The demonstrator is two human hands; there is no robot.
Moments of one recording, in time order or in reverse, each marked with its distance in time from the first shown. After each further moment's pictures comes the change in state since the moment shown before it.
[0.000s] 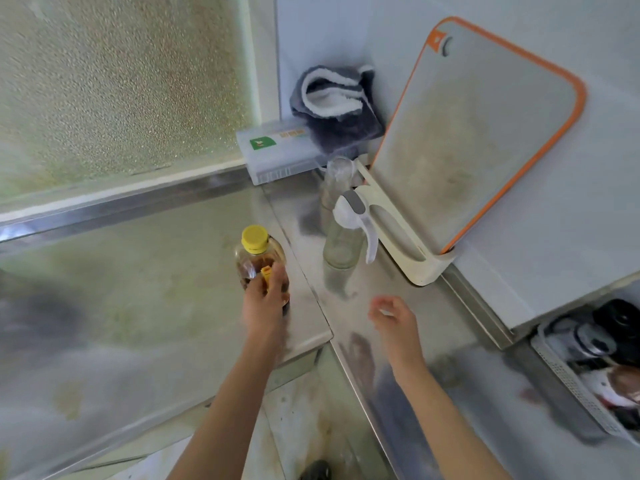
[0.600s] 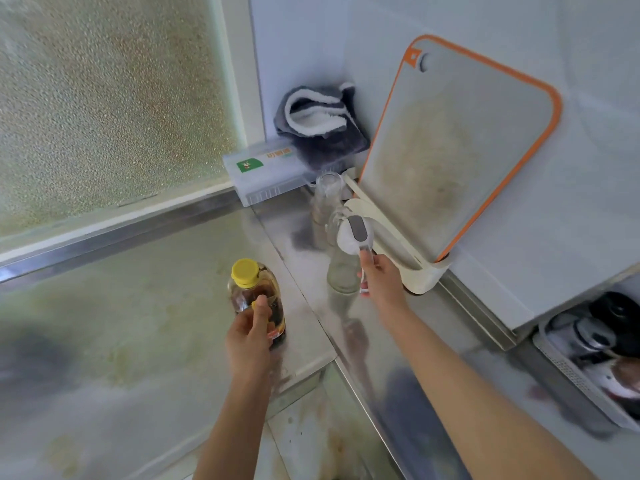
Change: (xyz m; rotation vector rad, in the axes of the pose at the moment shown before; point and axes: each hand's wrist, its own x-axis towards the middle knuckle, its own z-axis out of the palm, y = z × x) left_hand -0.008 0.009 -0.021 -0.187 -0.058 -0.067; right_hand 0.073 -0.054 0.034 0.048 0.063 0.037
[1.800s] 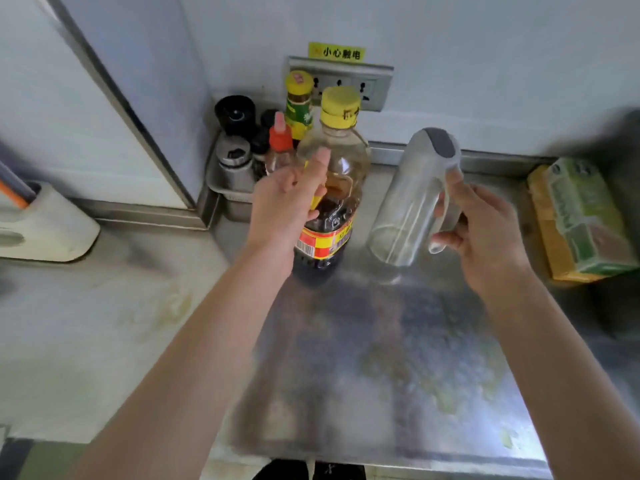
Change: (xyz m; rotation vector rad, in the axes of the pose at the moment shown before) left_hand -0.282 -0.166 0.303 0.463 -1.254 0.120; right_hand -0.239 0.143 -0.441 0.423 0.942 0.043
